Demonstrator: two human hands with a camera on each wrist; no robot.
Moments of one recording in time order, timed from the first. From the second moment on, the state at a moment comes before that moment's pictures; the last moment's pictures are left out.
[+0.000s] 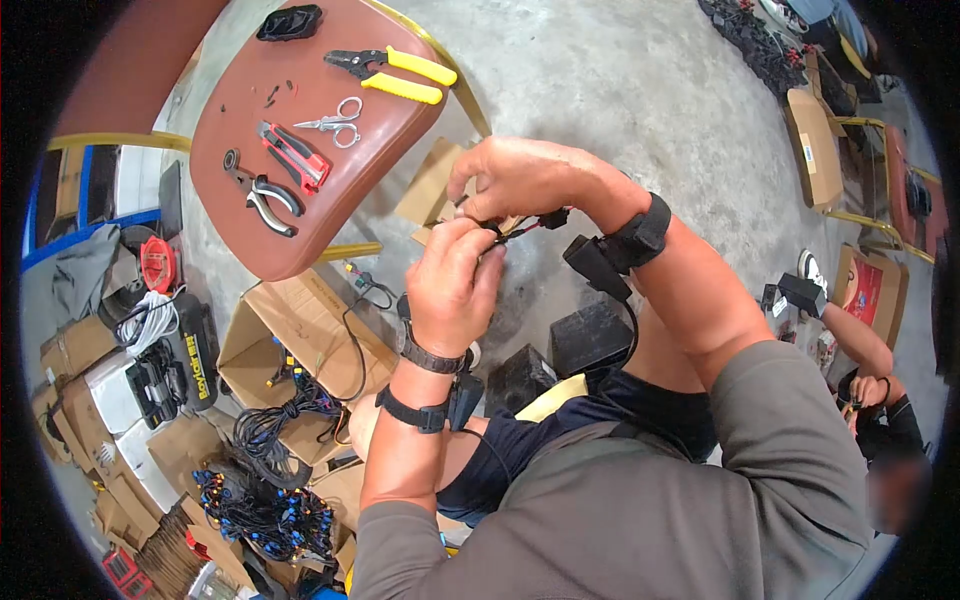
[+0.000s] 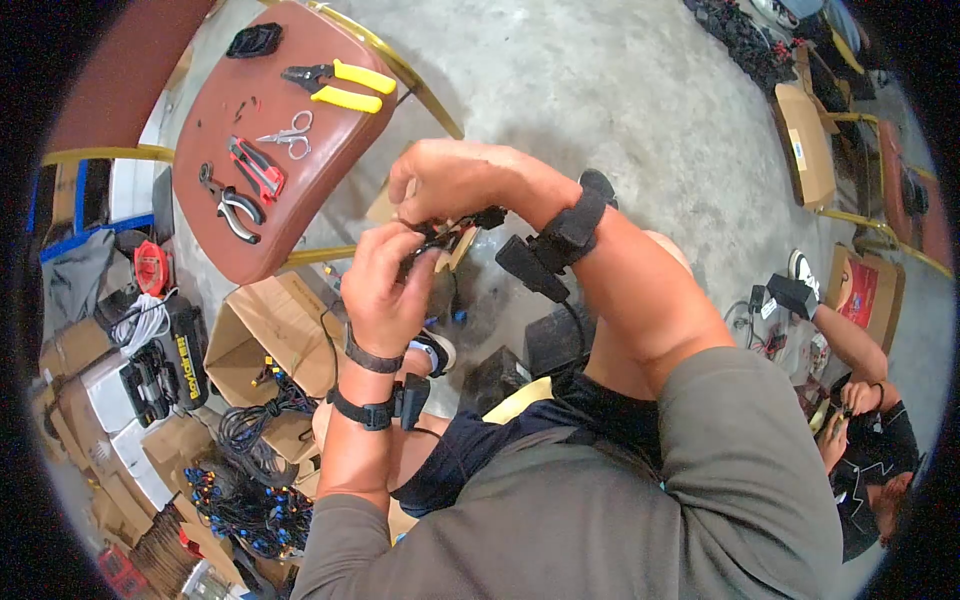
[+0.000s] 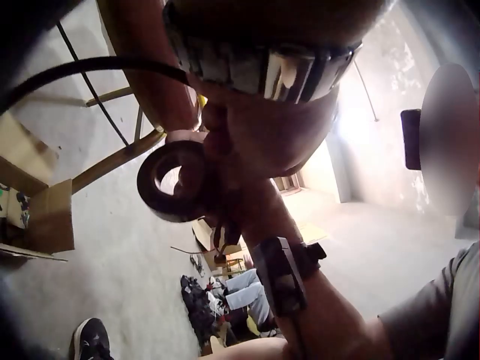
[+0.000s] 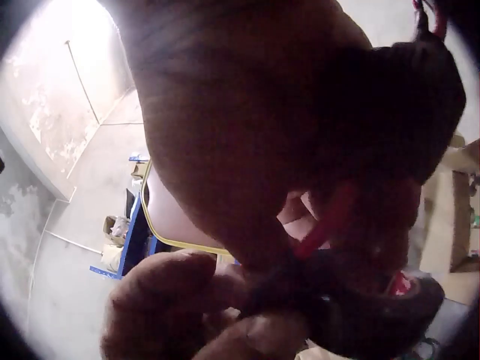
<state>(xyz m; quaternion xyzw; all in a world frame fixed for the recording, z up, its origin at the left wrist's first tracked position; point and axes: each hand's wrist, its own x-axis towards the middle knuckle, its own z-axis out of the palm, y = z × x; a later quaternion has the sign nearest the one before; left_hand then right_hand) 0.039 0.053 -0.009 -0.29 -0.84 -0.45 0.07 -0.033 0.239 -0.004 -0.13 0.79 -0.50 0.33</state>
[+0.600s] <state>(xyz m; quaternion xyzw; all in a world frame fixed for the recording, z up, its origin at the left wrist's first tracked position) 0.037 0.050 -0.017 -0.01 -0.74 -0.67 -0.08 -0.021 0.239 0.004 -0.13 0.76 -0.61 0.18</state>
